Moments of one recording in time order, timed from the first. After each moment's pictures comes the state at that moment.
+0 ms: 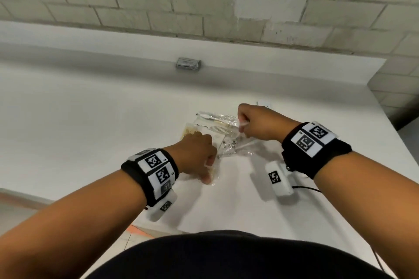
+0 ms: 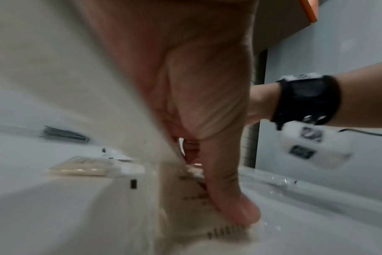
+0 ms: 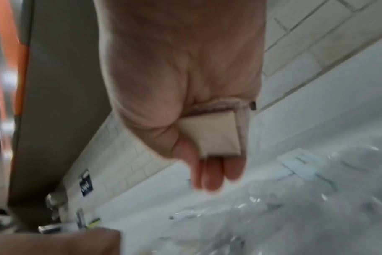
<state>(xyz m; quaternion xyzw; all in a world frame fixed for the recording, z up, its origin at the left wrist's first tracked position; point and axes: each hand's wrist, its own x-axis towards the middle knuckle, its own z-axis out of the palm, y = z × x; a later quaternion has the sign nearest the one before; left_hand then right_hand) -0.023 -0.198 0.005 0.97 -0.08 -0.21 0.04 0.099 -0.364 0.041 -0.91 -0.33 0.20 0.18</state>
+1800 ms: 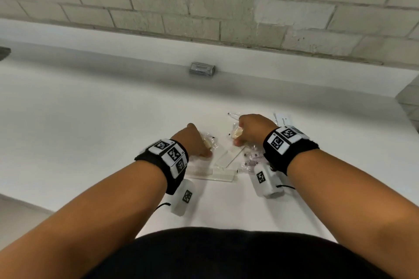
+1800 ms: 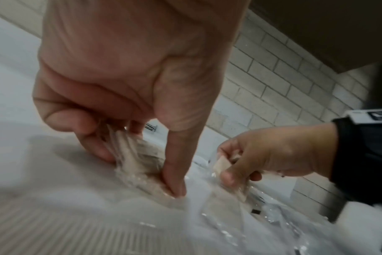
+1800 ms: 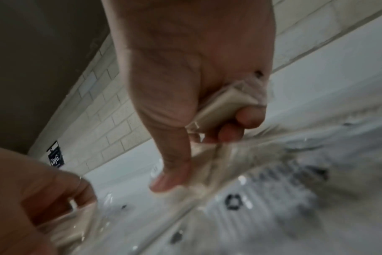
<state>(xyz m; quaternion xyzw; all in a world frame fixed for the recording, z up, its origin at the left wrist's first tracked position) 0.029 -0.140 -0.009 0.92 0.26 -0.18 0.22 0.128 -0.296 0.016 -0.93 -0.30 0.20 0.05</state>
